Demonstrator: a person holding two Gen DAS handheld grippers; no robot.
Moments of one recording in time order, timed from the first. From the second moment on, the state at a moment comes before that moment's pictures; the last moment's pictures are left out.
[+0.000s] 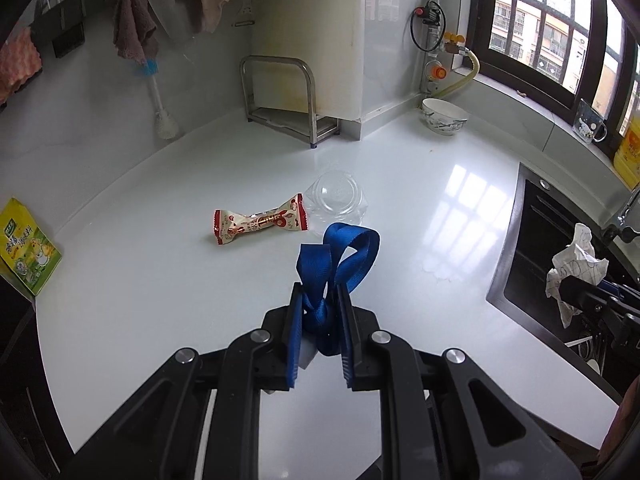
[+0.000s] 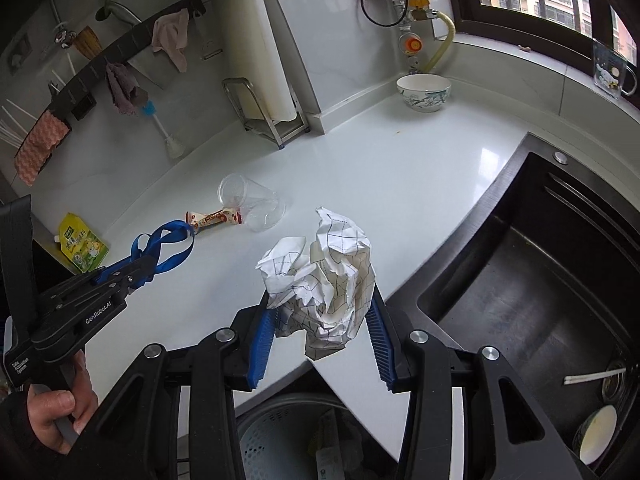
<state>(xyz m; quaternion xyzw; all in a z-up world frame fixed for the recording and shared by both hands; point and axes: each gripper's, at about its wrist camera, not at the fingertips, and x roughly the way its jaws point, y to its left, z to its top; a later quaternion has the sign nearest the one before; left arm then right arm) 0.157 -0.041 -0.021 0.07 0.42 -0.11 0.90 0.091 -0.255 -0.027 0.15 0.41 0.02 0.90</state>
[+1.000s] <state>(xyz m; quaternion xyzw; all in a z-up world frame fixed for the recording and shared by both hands) 0.018 -0.068 -0.027 0.08 0.42 -0.16 0.89 -0.048 -0.259 -0.057 0.17 0.43 0.05 0.88</state>
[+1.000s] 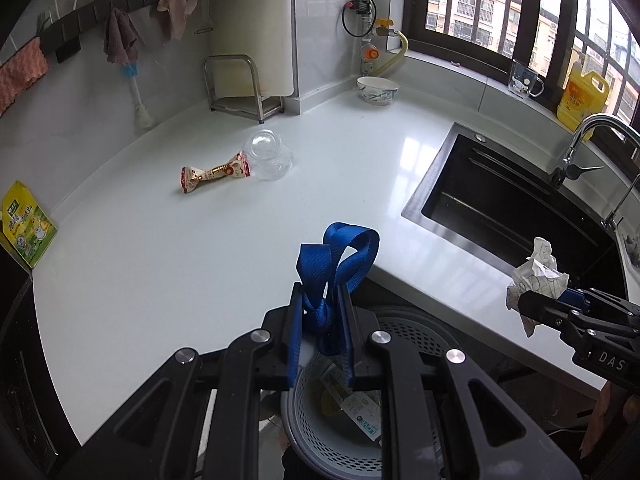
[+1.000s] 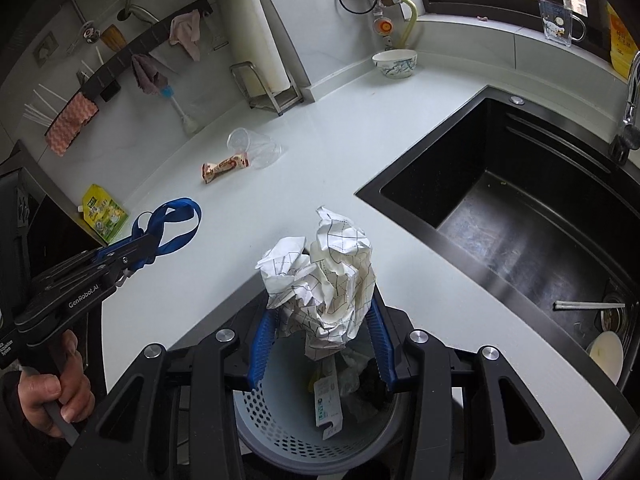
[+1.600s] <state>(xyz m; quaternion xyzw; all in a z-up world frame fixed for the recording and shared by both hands) -0.025 -0.079 -0.104 0.09 0.50 -0.18 0.84 -0.059 -0.220 -0.126 0.14 0.52 0.11 0.84</state>
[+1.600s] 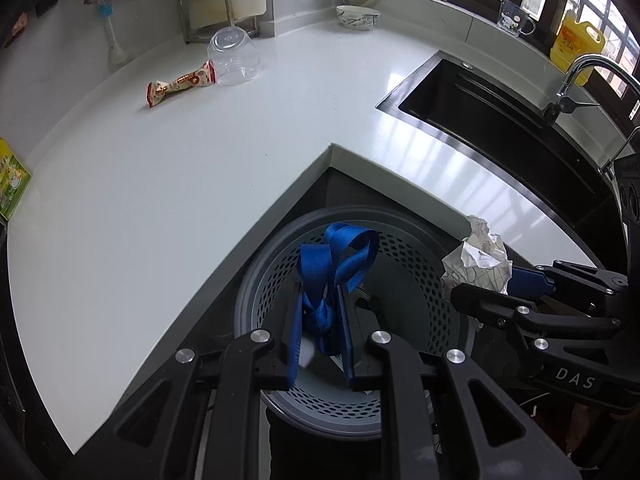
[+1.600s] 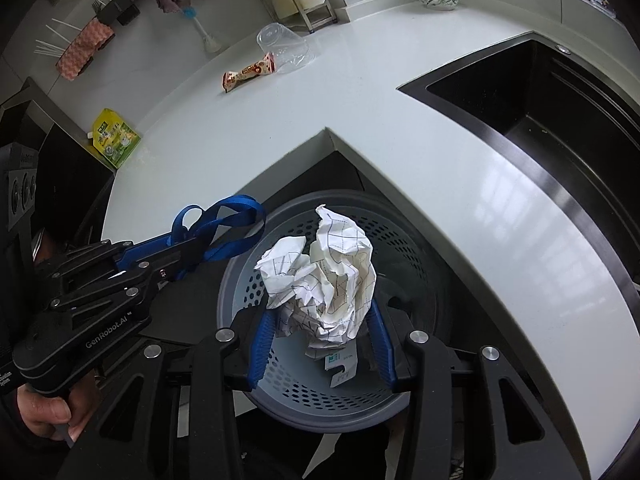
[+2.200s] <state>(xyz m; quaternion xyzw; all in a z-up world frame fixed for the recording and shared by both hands) -0.018 -0.060 -0.100 0.08 0.51 -0.13 0.85 -0.047 -0.216 -0.140 0.12 0.55 0.12 0.82</state>
